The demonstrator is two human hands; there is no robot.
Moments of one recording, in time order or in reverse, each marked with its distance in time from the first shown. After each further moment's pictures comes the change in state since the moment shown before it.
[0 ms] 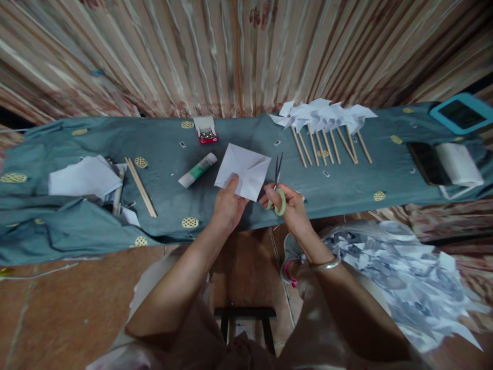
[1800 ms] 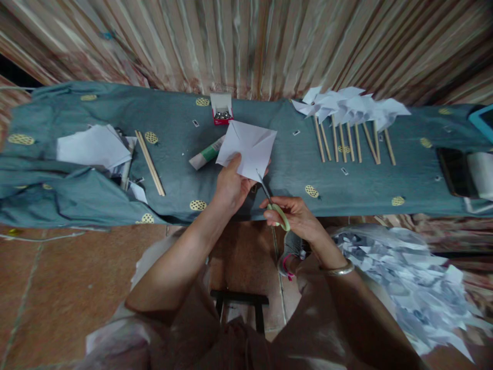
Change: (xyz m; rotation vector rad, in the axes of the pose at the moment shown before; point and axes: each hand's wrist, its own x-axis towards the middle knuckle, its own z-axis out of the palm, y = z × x) left_hand 0.007 0.017 -0.007 -0.078 -0.013 -0.046; right_hand -0.020 0.003 -0.003 -0.045 -0.415 0.274
